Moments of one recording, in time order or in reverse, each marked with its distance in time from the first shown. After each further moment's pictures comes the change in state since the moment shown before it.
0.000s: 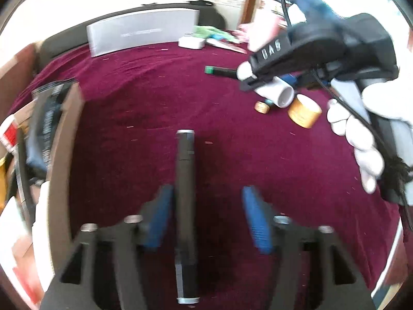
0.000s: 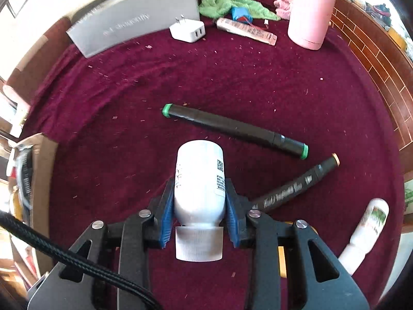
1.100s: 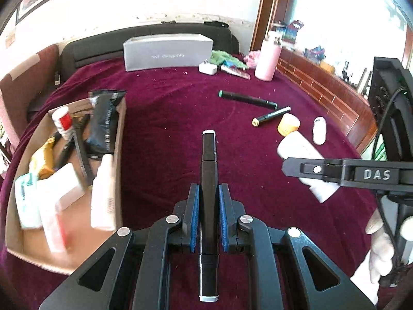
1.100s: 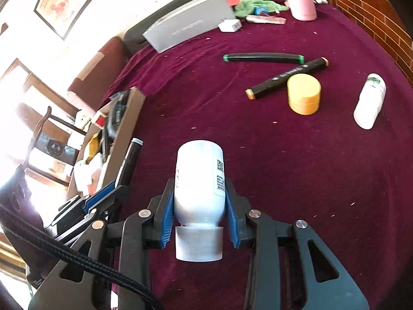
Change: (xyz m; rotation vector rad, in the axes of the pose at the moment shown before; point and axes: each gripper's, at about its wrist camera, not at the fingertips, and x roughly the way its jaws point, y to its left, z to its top) left arm -0.102 0.009 -0.037 -0.095 -0.125 0.061; right arm -0.082 0.015 -0.134 0.015 -0.080 0.340
